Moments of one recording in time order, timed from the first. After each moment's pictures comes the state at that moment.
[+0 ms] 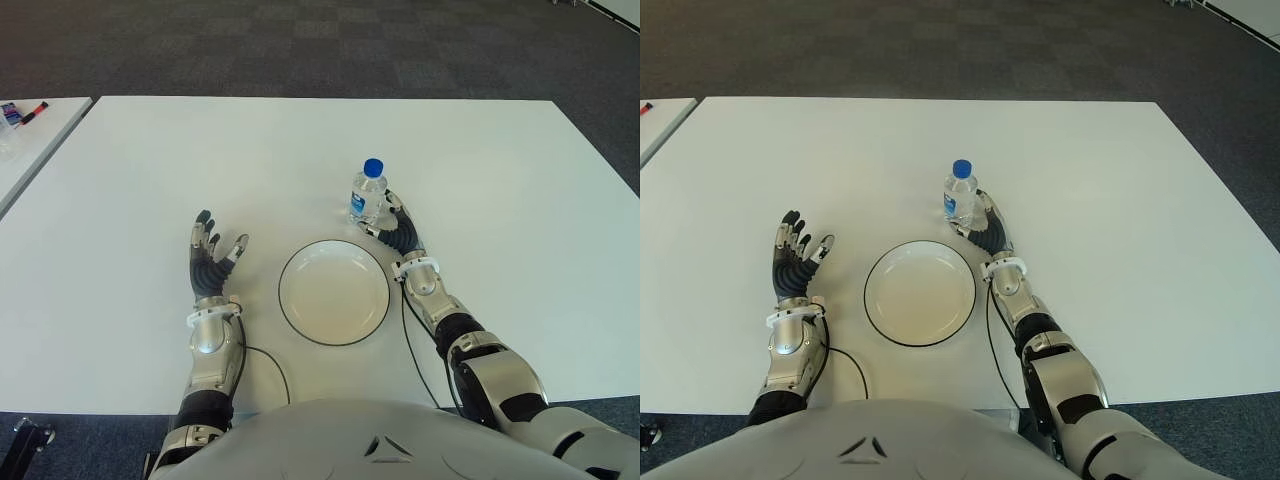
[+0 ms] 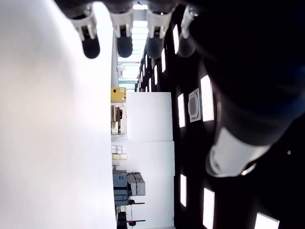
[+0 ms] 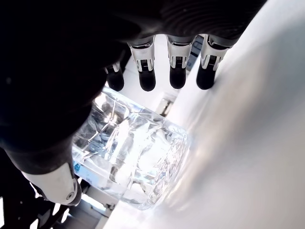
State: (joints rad) left arm 0.14 -0.04 0.14 0.50 0.02 -0.65 0.19; right arm -0.40 -0.13 0.17 1.06 -0.33 -0.58 -0.31
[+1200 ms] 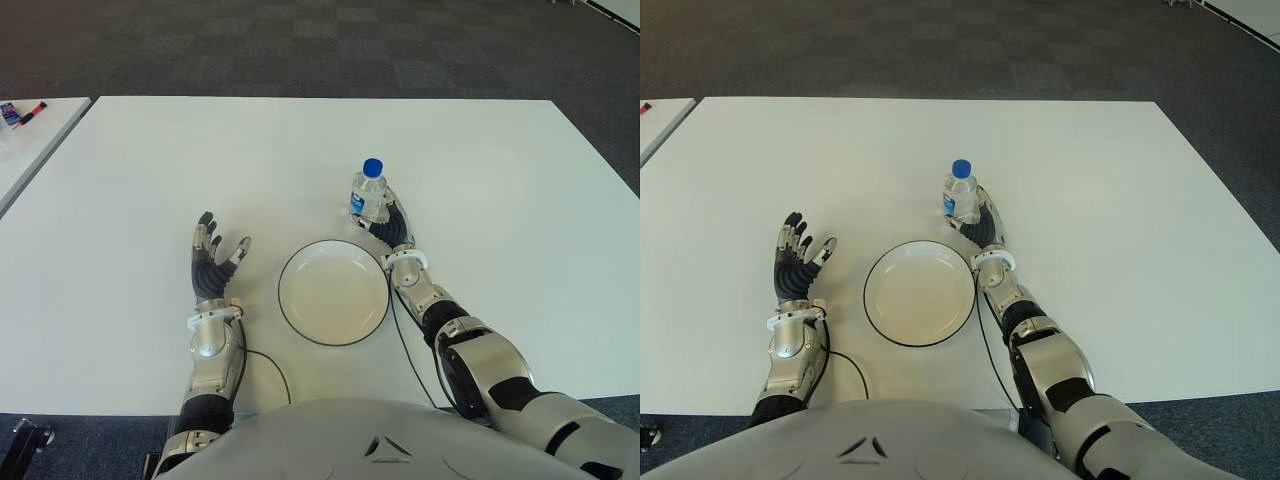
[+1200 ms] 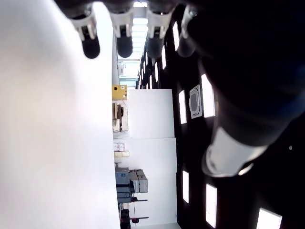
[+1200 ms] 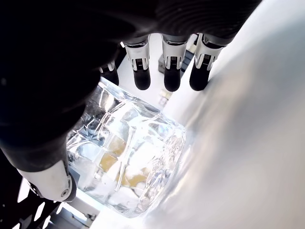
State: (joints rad) left arm 0.17 -0.05 0.13 0.46 0.05 -0.62 0.19; right arm -0.49 -0.08 0.22 1.17 -0.39 -0.48 -0.46
